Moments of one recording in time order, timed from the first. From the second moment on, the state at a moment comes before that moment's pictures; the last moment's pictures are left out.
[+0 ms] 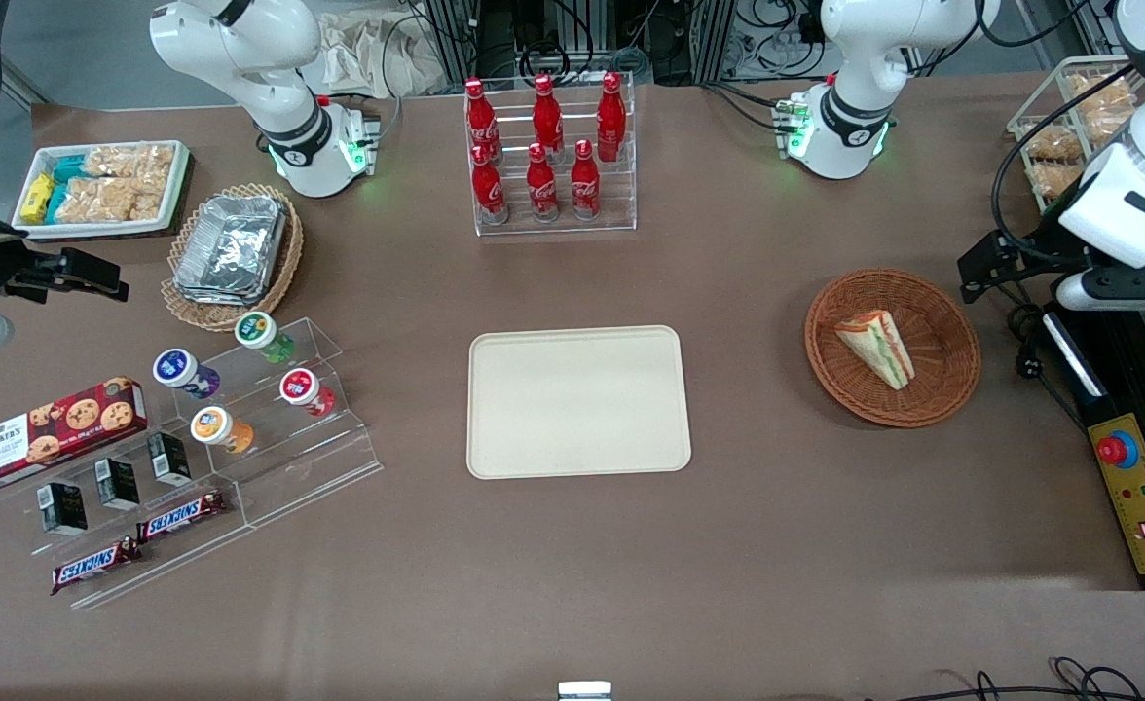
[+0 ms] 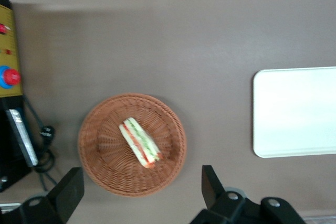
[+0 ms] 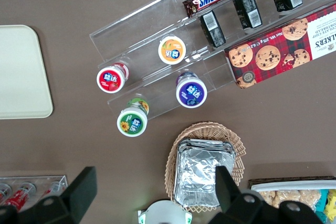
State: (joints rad) arm -0.08 -0.04 -0.03 -1.66 -0.04 1.67 -0.09
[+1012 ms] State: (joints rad) arm -0.07 -0.18 -0.03 -2.15 0.01 1.94 -0.62
